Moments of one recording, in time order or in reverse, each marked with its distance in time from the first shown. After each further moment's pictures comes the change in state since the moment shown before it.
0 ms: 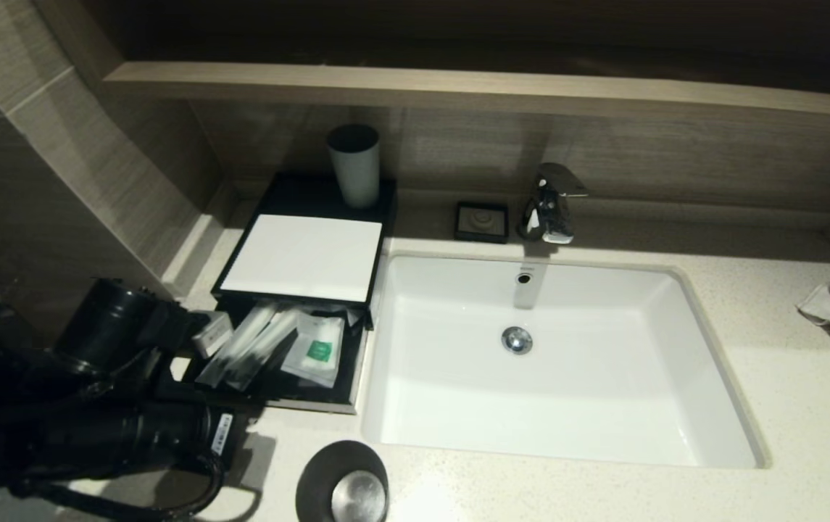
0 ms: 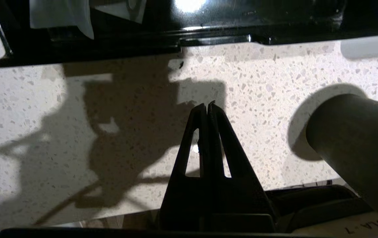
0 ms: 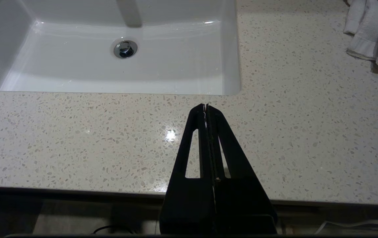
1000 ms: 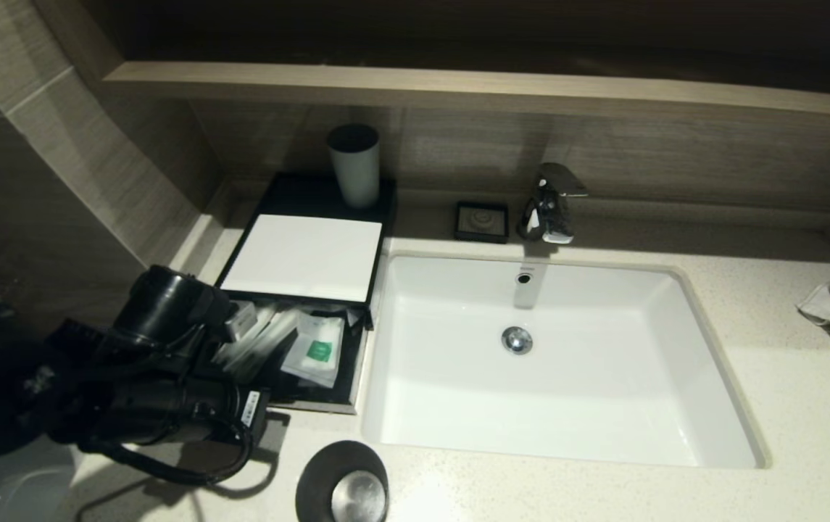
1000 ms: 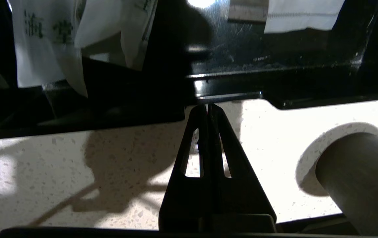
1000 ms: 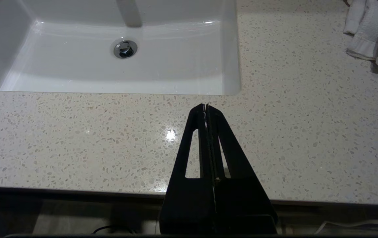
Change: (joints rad) left arm 0.020 0.127 -0.077 -0.031 0.000 0.013; right arm 0.000 0.000 0.000 0.000 -0.001 0.000
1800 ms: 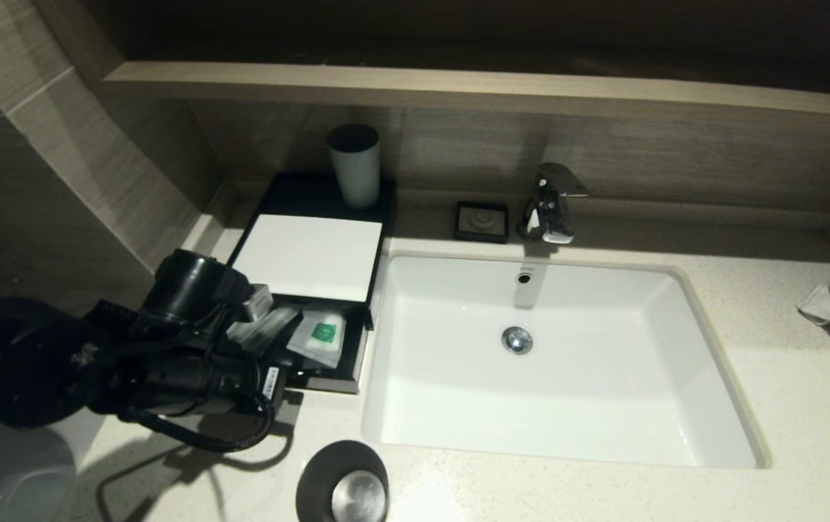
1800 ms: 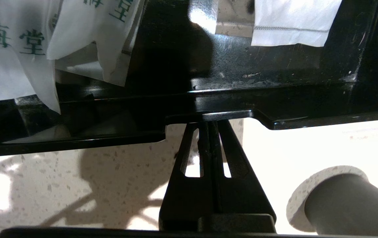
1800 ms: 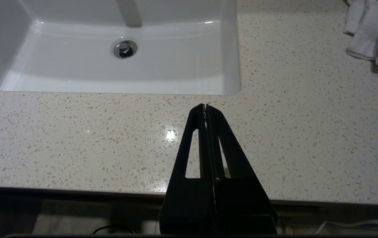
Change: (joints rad) left arm 0.002 0.073 -0.075 -0.045 0.000 -0.004; right arm 0.000 0.000 0.000 0.000 0.000 0.000
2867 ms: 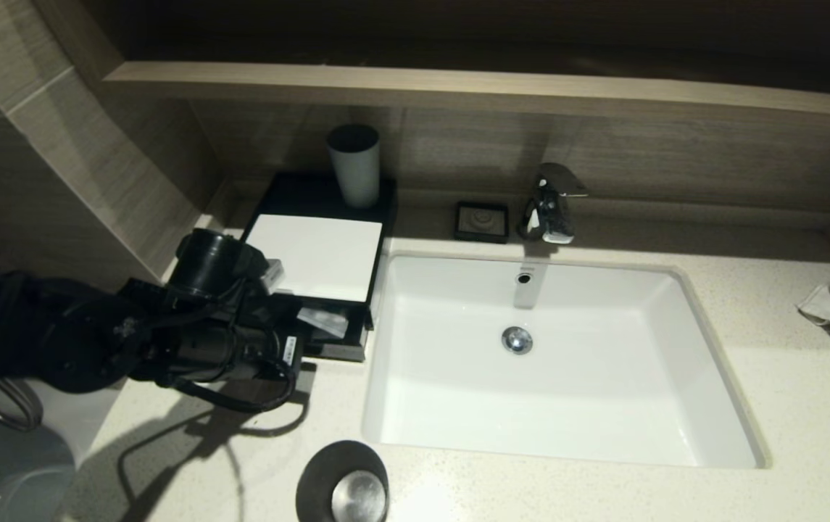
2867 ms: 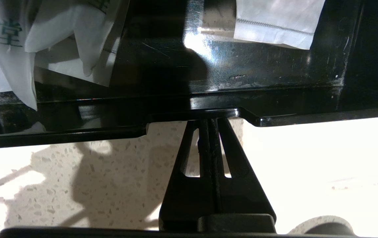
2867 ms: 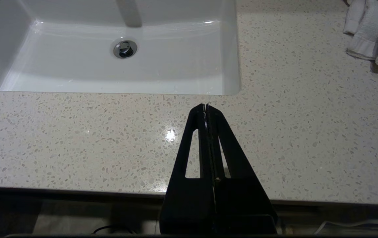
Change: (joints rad) left arm 0.011 0.077 -0.092 -0.069 -0.001 -0.003; right arm 0.000 0.000 0.000 0.000 0.000 0.000
